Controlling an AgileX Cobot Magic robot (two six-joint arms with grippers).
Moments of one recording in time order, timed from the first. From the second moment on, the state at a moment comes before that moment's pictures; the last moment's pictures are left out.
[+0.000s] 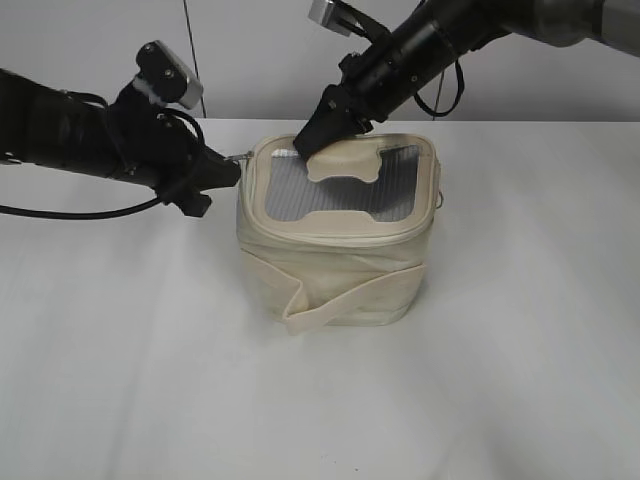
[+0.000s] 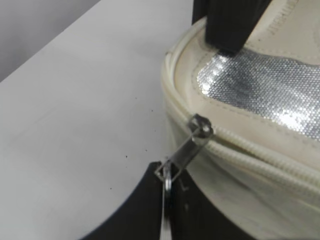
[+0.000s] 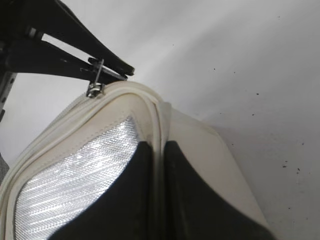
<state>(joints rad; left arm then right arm) -0.28 1.90 -1.06 -1.56 0.53 2.17 0.36 2.41 -2.12 0.86 1.19 -0.87</state>
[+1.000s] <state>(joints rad) -0.33 1.62 -0.80 -1.28 0.49 1.84 0.36 2.41 -2.12 0.87 1.19 -0.81</state>
